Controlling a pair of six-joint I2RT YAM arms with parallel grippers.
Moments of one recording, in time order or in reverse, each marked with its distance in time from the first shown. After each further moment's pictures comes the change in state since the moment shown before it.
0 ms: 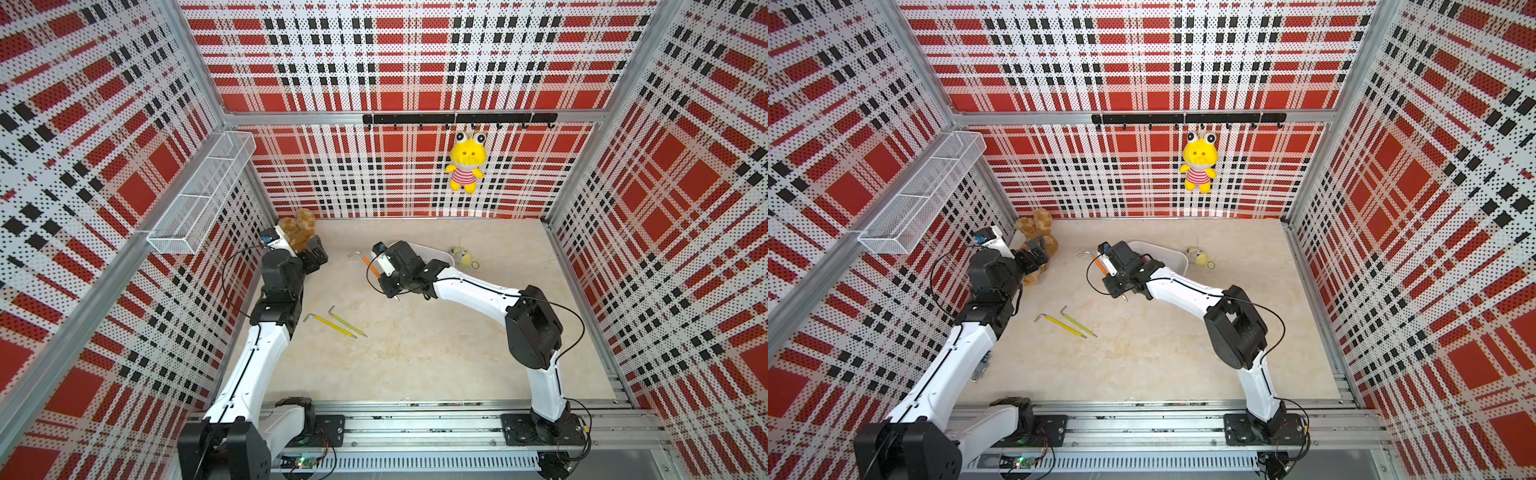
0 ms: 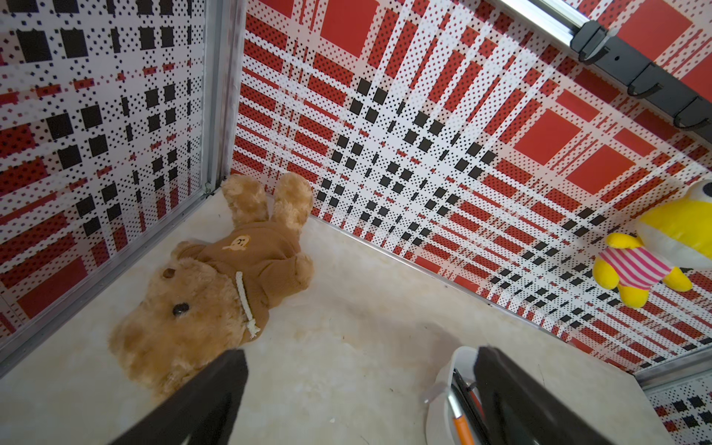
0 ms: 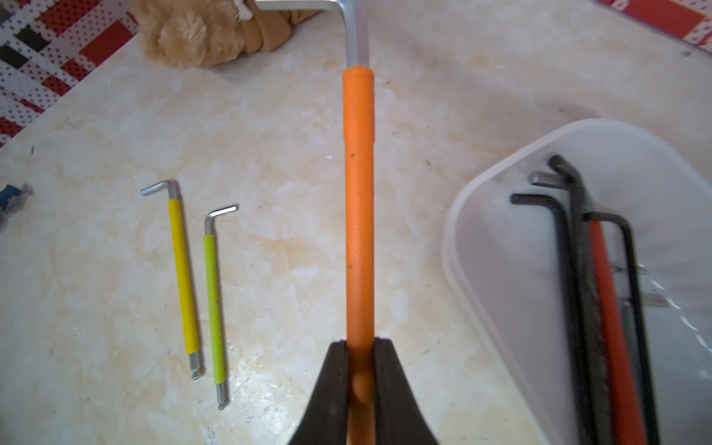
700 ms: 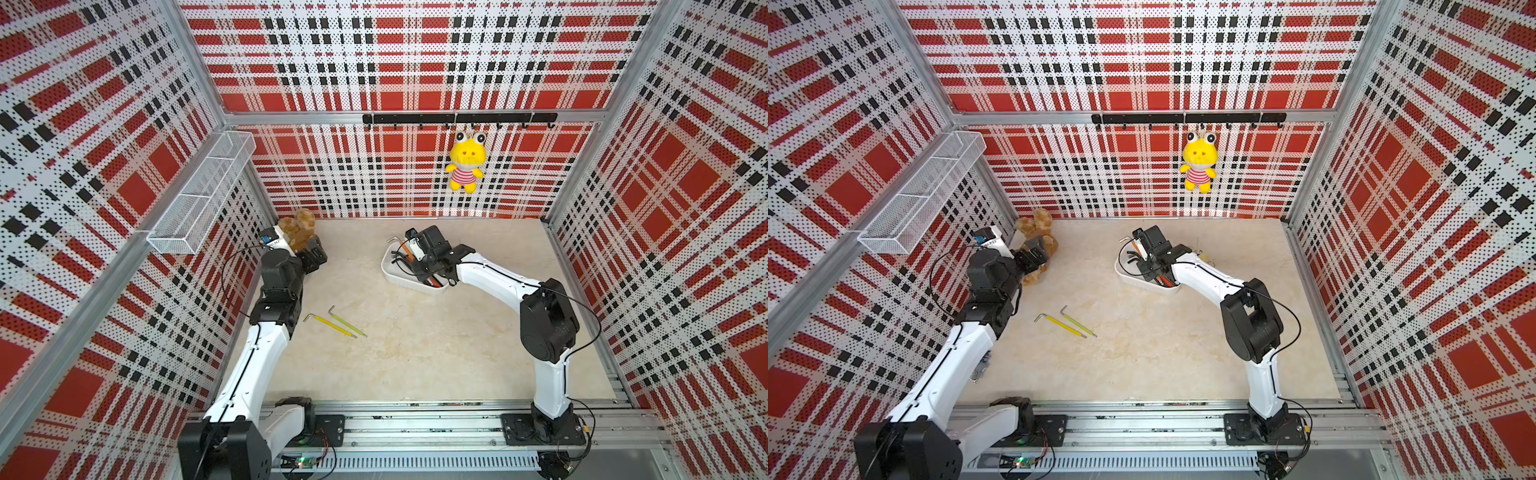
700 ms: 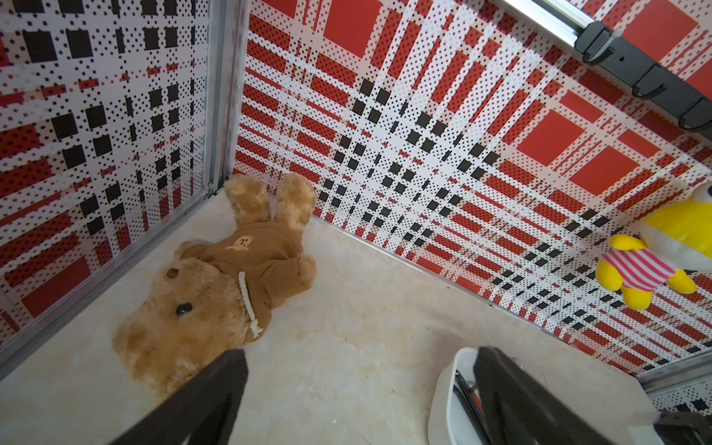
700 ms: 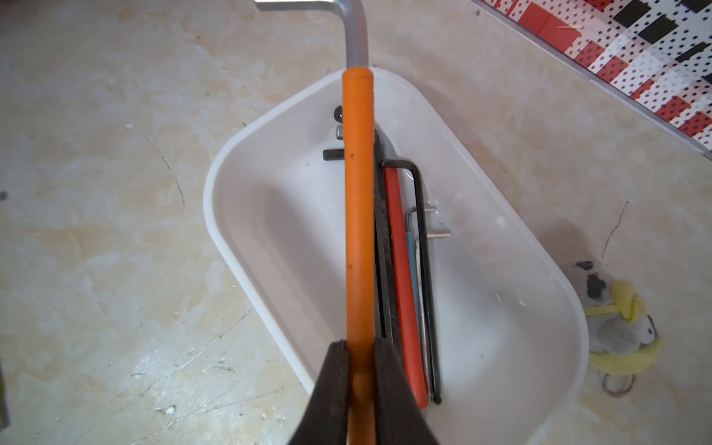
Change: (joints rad) left arm 0.006 0.003 0.000 0.000 0.002 0.000; right arm -0.160 -0.008 -0.016 -0.111 0.116 -0.125
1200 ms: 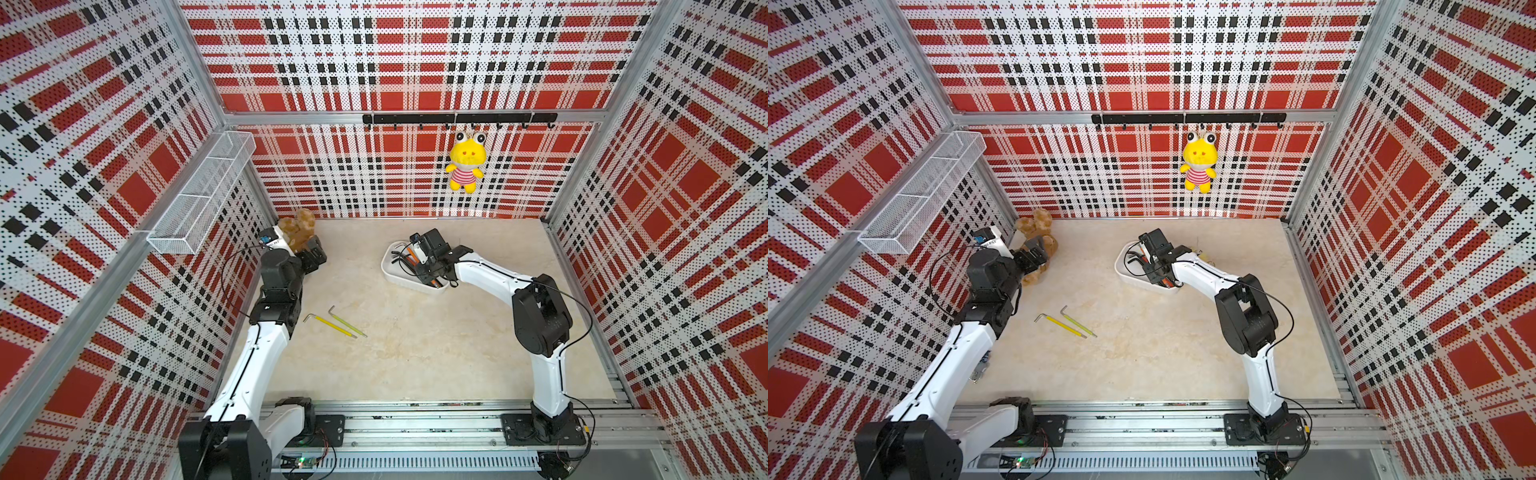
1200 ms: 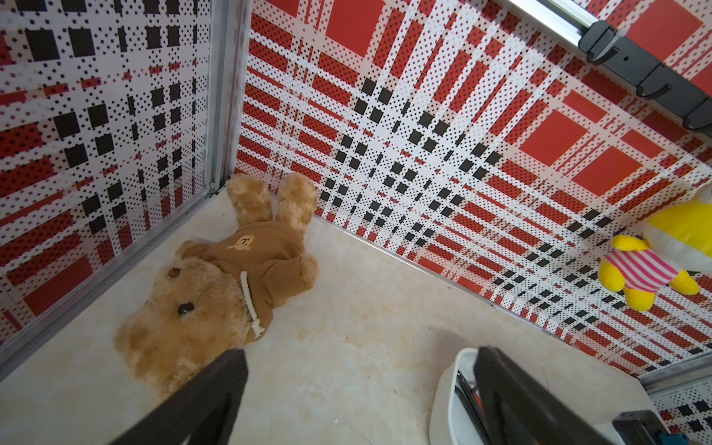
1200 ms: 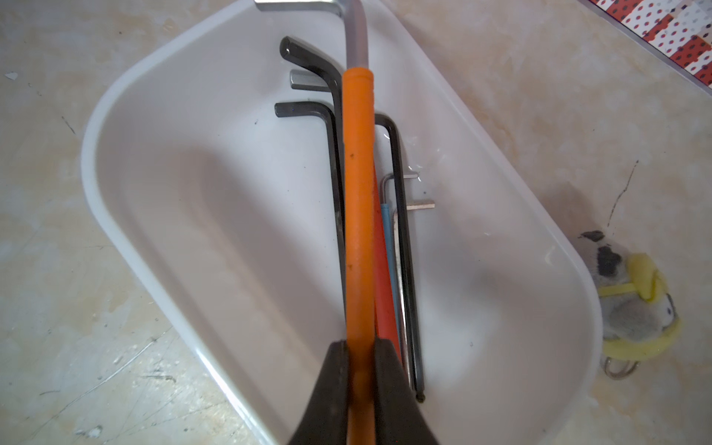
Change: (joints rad) left arm 0.005 0.002 0.000 0.000 0.003 0.000; right arm -0.026 0.055 -0.001 -0.014 0.033 -0.008
